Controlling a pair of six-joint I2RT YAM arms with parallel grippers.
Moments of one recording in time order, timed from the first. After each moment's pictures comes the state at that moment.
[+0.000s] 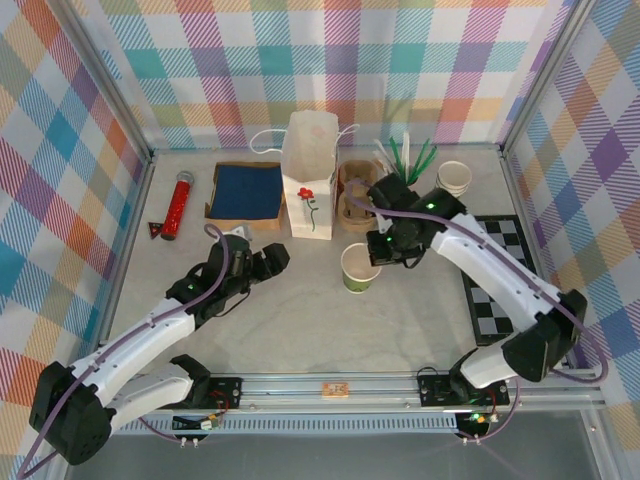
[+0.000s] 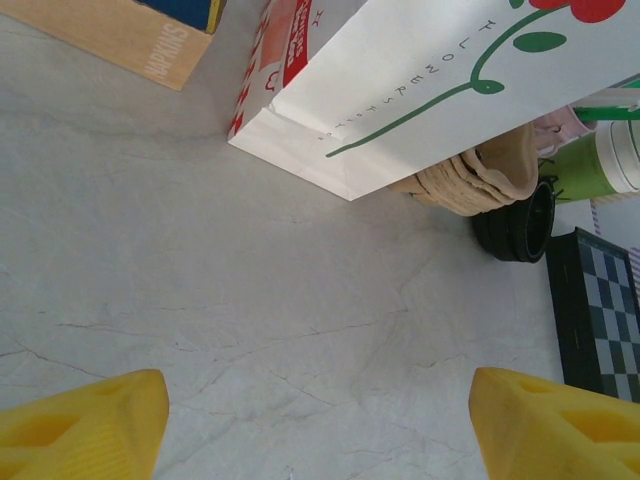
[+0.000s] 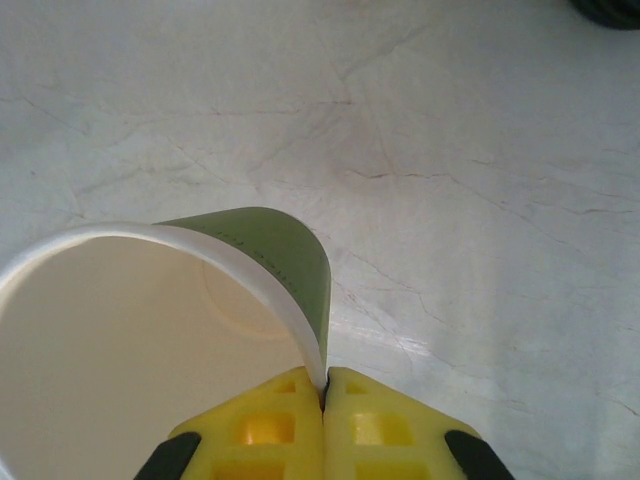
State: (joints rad) left arm -0.57 0.97 0.64 -0.28 -0.05 -0.86; right arm 0.69 1.46 1.49 -1.28 -0.03 0.45
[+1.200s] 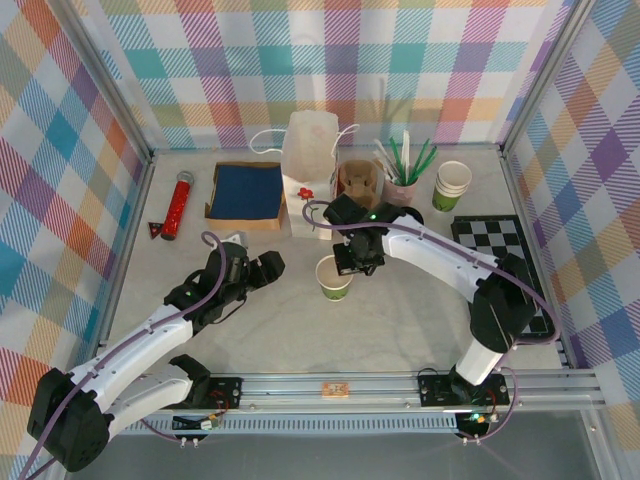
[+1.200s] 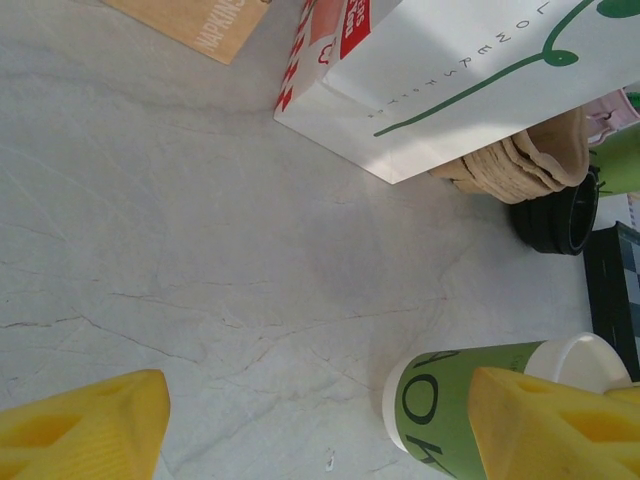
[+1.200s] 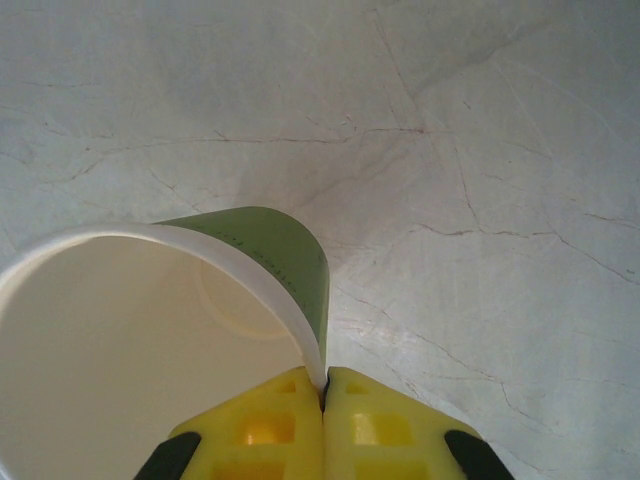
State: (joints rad) left arm -0.56 0.93 0.58 -0.30 -0.05 -0.86; right arm 0.81 1.68 1.43 -1.06 0.04 0.55
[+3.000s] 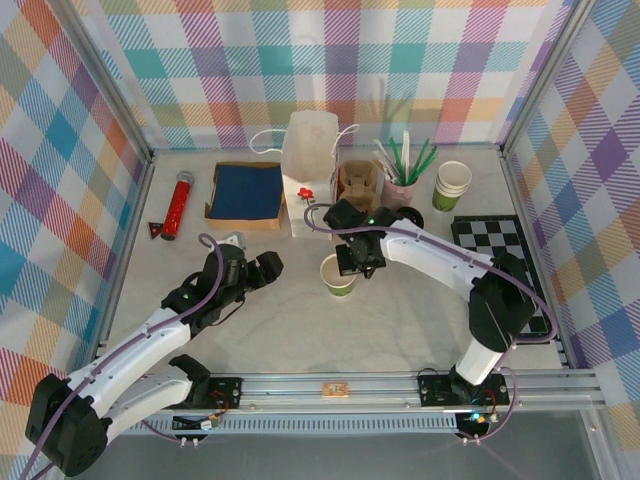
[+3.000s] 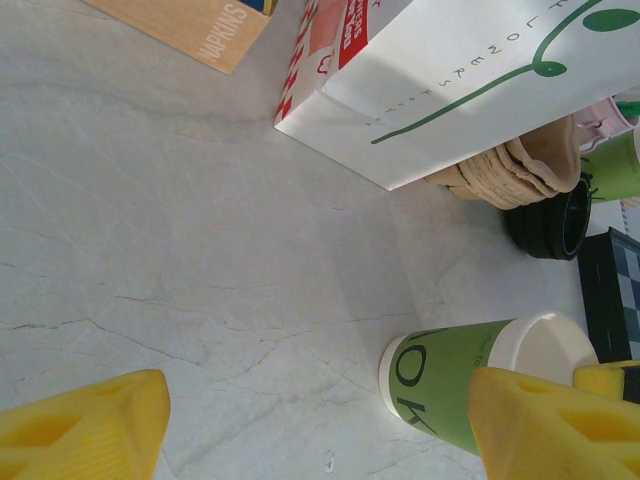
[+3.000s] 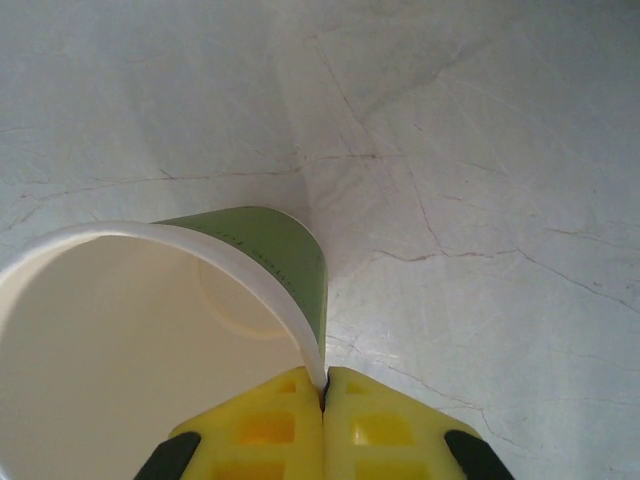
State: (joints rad) left arm -0.56 0.90 0.57 -0.30 -0.06 -0.86; right arm 0.81 1.68 1.37 -1.01 0.13 0.60
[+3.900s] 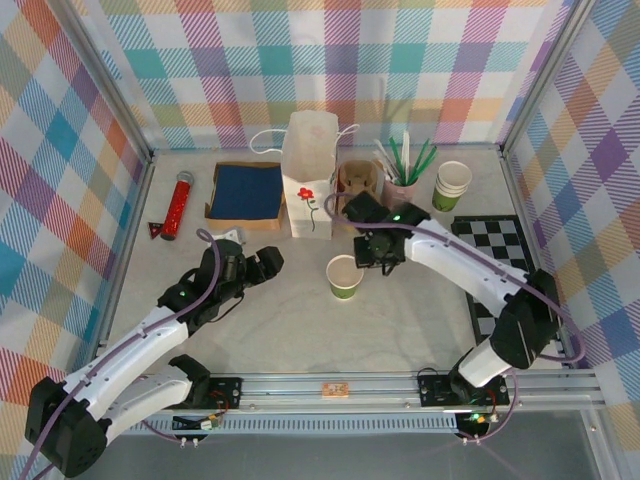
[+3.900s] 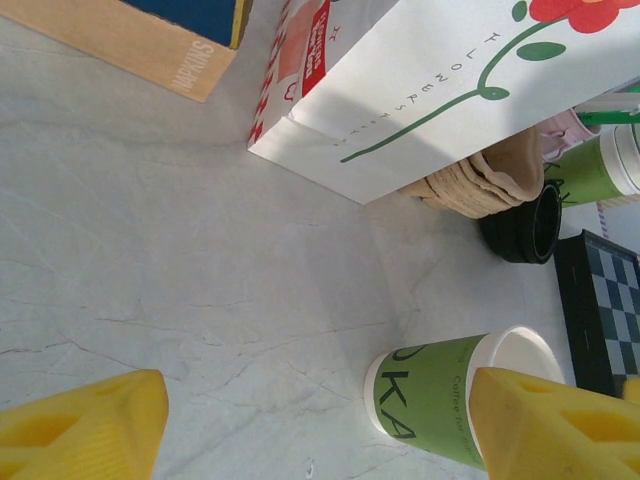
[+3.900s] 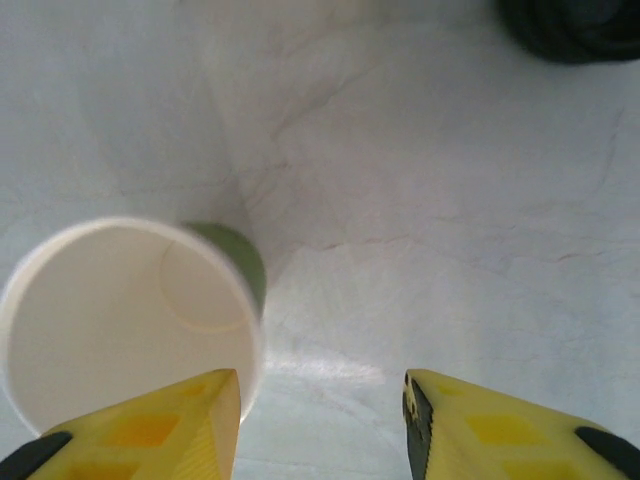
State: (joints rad) left arm -0.56 0.89 0.62 -0.32 -0.06 -0.83; right arm 0.73 1.54 1.37 -1.09 0.20 0.58
